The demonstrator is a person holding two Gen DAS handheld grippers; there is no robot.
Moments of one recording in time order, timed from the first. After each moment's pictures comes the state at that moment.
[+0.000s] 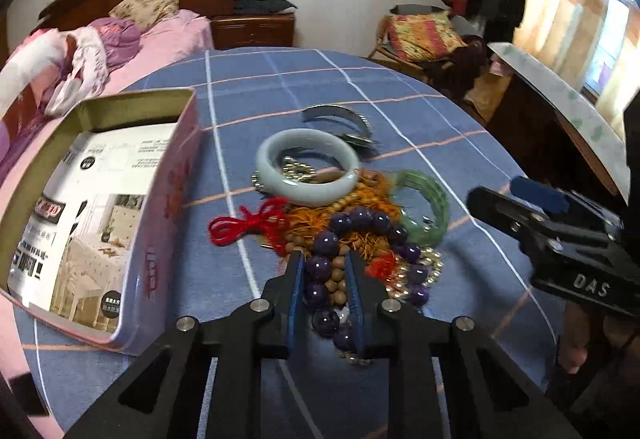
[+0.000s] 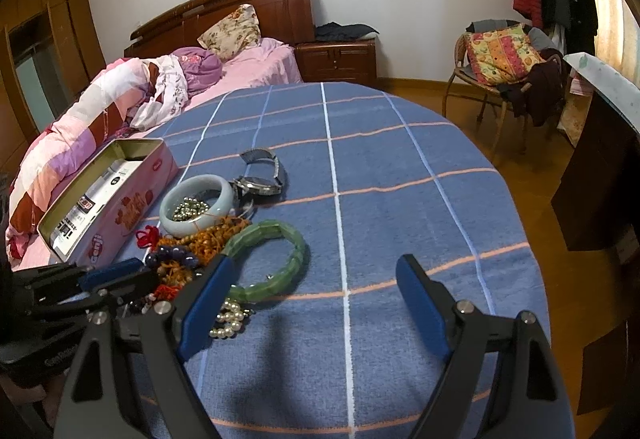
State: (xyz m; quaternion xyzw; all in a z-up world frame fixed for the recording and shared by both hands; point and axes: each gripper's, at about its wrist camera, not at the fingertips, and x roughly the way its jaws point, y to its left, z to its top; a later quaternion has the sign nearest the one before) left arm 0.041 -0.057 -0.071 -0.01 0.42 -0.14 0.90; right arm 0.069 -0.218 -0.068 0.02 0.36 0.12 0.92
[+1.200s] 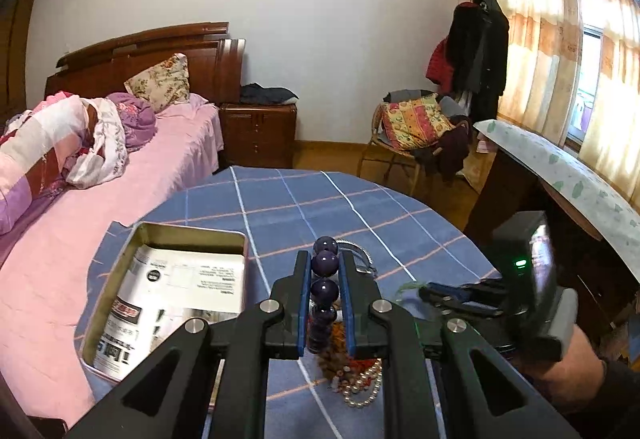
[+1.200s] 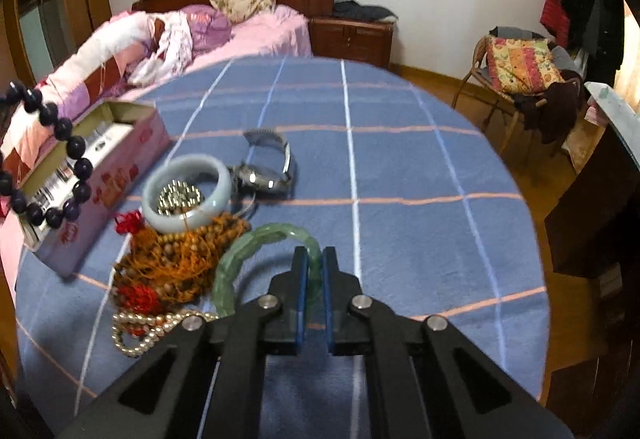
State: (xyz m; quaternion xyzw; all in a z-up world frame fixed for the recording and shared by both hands) left arm 0.027 -0.009 0.019 -0.03 0.27 -0.13 0.95; right arm 0.096 -0.198 -0.069 -0.05 0.40 0.12 0.91
